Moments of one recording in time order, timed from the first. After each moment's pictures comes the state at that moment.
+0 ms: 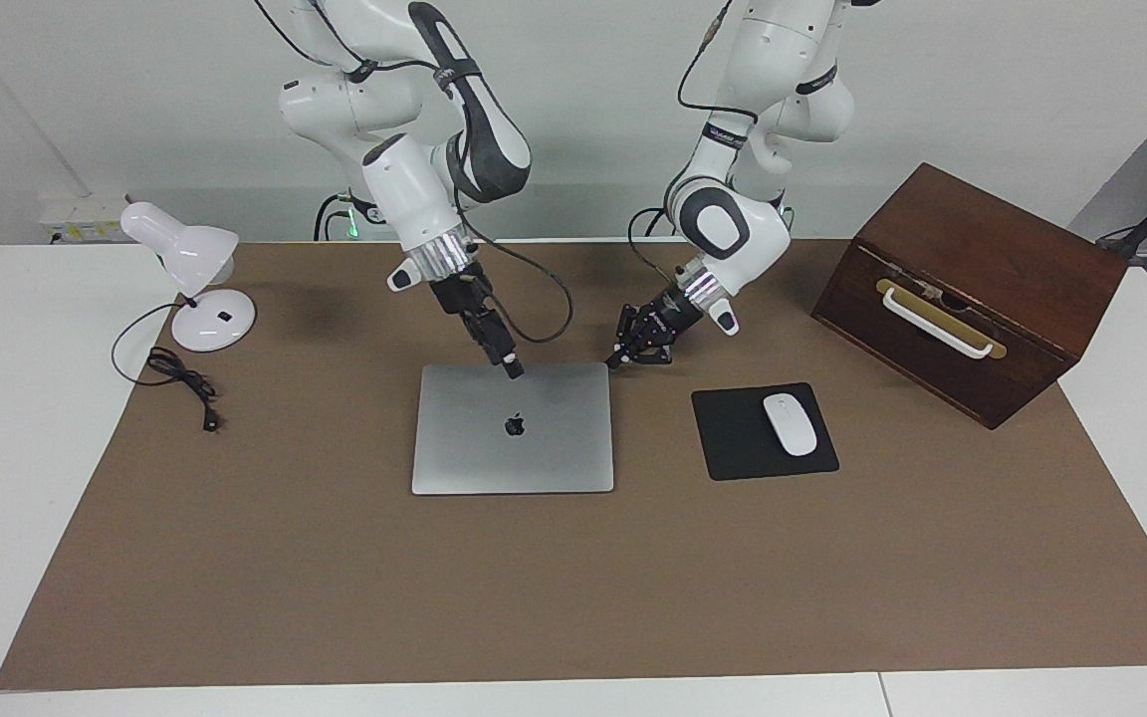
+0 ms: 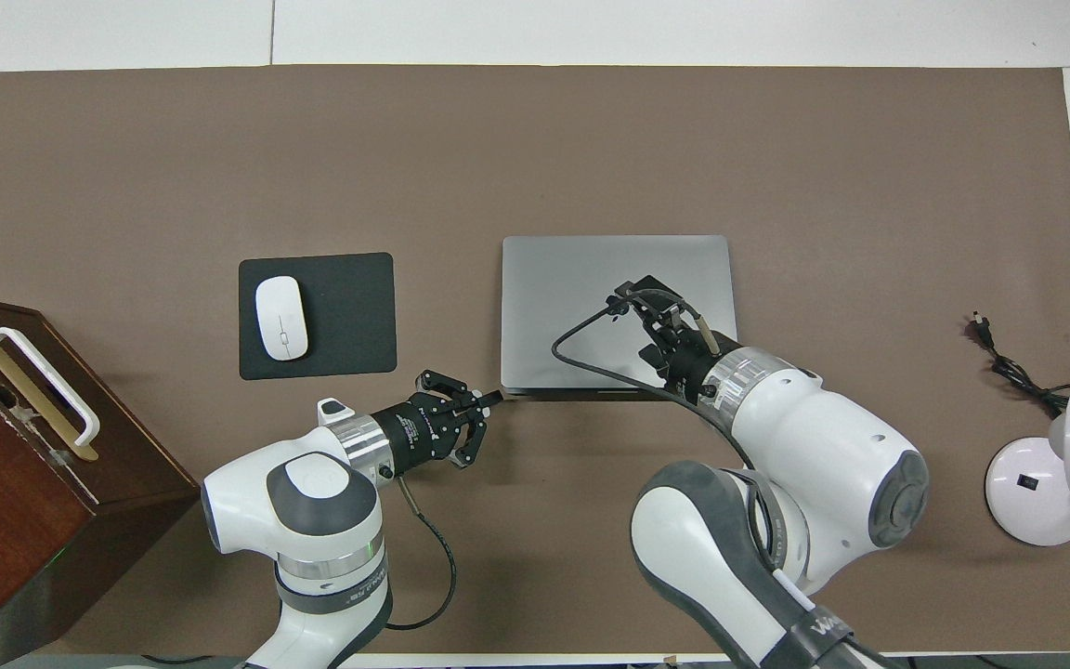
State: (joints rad) left arm -0.47 0.11 -0.16 -2.41 -2.00 2.65 -0.77; right arm 0.24 0.00 0.32 -2.38 0.96 3.04 0.69
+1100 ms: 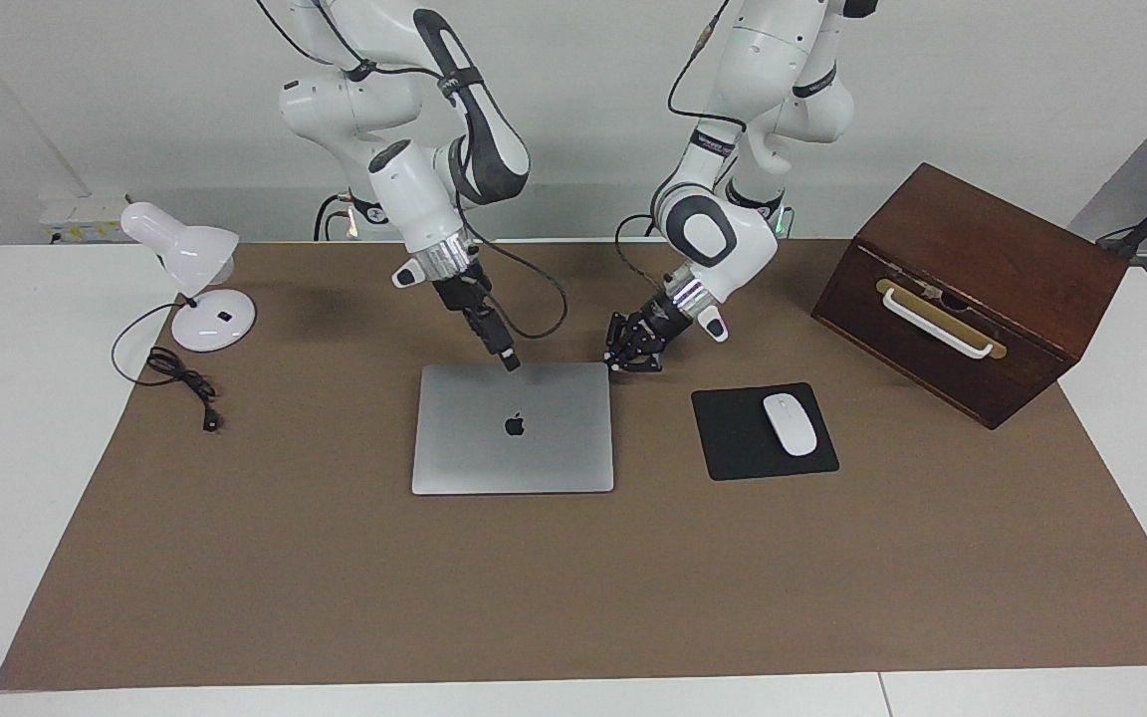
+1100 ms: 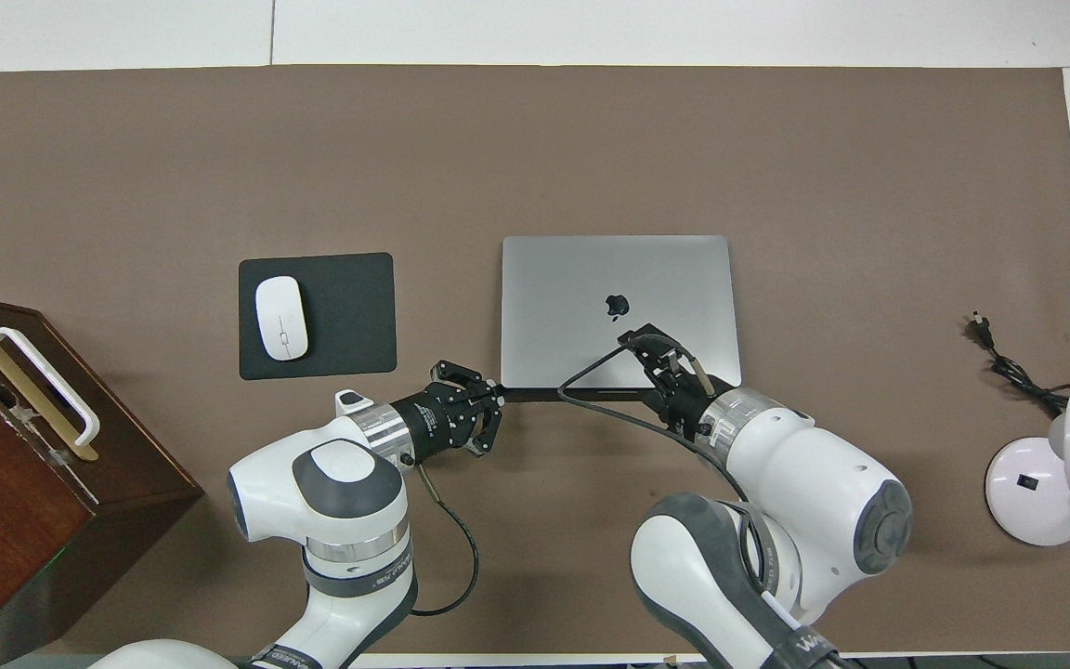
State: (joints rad) left arm -0.50 0.17 -0.16 -2.35 -2.03 2.70 -0.77; right arm 0.24 -0.03 0.35 -2.49 1.00 3.02 0.69
